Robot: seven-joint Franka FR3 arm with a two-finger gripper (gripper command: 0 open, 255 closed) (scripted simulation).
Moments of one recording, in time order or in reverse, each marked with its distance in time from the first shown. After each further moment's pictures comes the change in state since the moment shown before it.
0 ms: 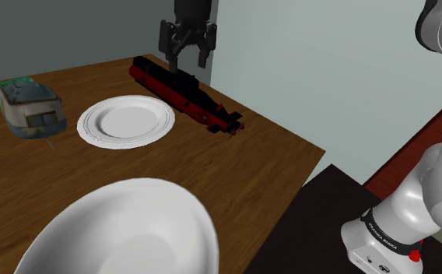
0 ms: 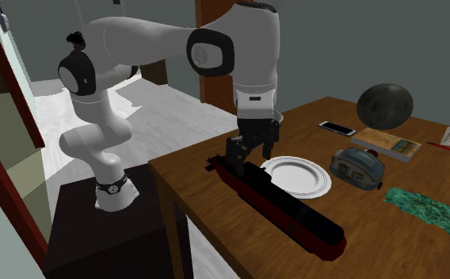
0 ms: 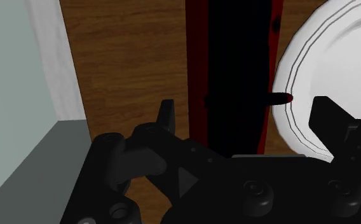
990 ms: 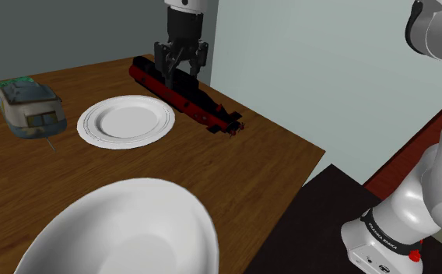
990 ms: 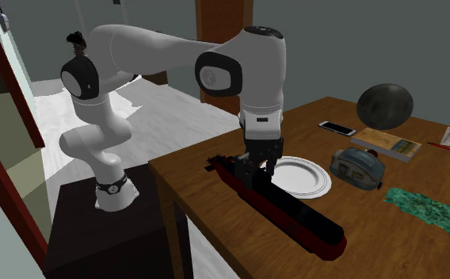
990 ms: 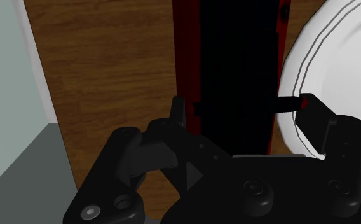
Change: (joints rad) arm 0.007 0.042 0.000 -0.042 -0.006 0.084 0.006
